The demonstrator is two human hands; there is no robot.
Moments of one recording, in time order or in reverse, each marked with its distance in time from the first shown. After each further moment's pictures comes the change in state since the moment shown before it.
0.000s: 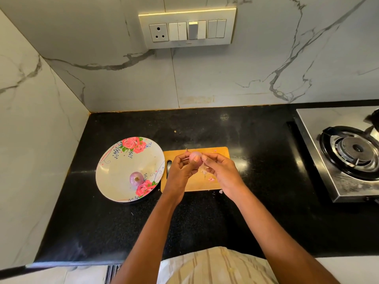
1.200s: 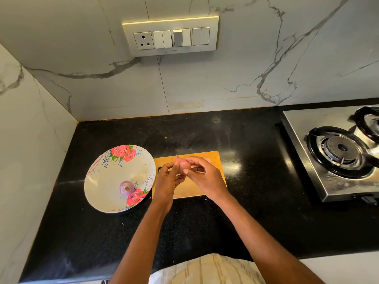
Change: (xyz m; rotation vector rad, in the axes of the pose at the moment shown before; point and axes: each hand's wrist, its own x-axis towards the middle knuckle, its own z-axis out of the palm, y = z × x) left_hand 0.010 -0.009 -0.005 0.049 0.100 -0.031; right_hand -0.010 0.000 0.009 -0.497 -0.069 -0.400
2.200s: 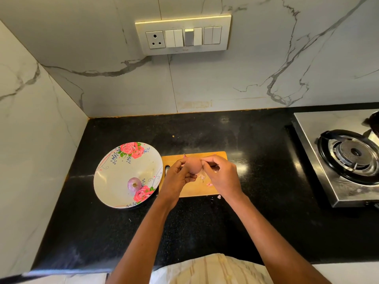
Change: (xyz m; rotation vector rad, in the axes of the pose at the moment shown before) left_hand -0.005 0.013 -0.002 0.099 -0.175 0.046; right_hand 0.008 0.014 -0.015 -0.264 0.202 -0.214
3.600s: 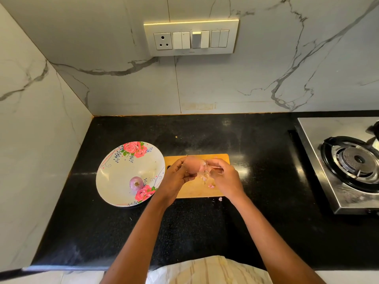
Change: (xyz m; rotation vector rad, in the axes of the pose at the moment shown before) left_hand 0.006 0.003 -0.013 -0.004 -0.050 -0.024; right_hand 0.003 0.006 -0.003 0.186 -0.165 0.379
